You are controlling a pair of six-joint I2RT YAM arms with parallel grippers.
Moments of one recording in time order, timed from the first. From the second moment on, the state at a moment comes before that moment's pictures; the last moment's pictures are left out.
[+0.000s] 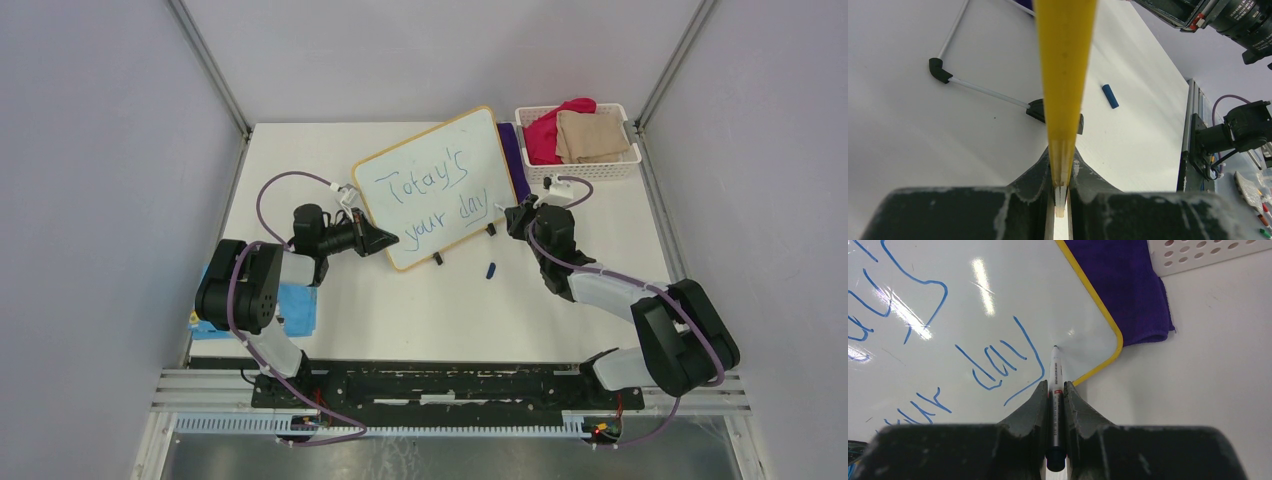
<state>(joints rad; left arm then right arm) -0.13 1.70 0.53 0.87 0.95 -0.39 0.42 1.39 0.54 0.57 0.22 0.50</state>
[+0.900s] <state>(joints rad) -0.13 1.70 0.54 0.85 0.94 -0.38 0.42 1.39 0.54 0.57 0.21 0.50</state>
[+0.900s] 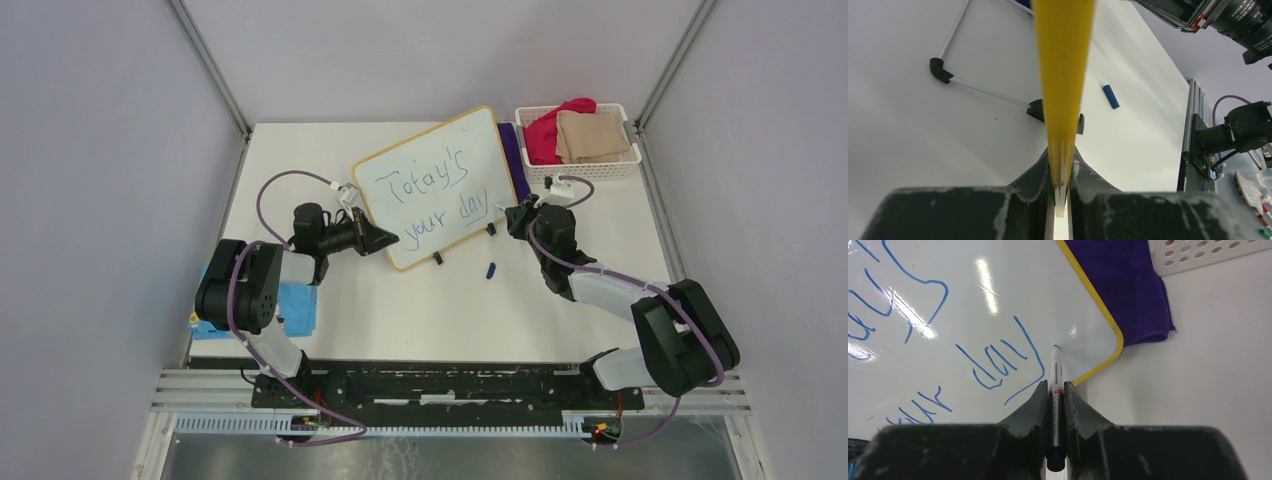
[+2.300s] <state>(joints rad) -0.14 1.54 0.50 0.57 0.77 -0.31 0.45 0.77 0.41 0.27 0.20 0.47</state>
